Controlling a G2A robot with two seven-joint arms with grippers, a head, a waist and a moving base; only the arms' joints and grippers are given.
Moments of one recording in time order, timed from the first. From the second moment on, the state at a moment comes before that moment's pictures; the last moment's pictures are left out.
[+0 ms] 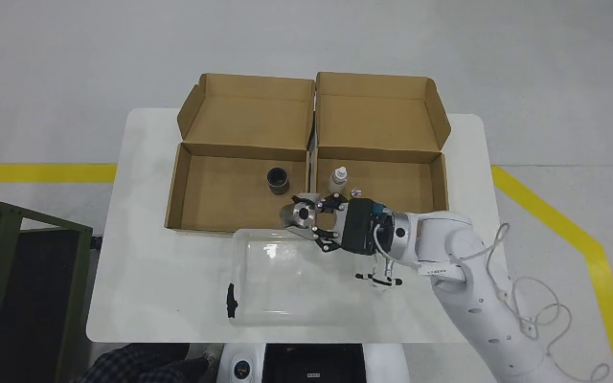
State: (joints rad) left arm -0.01 -0.37 -0.75 -1.25 2.03 -0.40 0.22; right arm -1.13 -1.18 1.09 -1.90 -1.10 -0.81 0.17
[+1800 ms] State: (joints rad) left arm -0.01 -0.37 -0.75 -1.25 2.03 -0.40 0.22; right arm -0.63 -1.35 0.63 -1.35 -1.30 -0.74 0.44
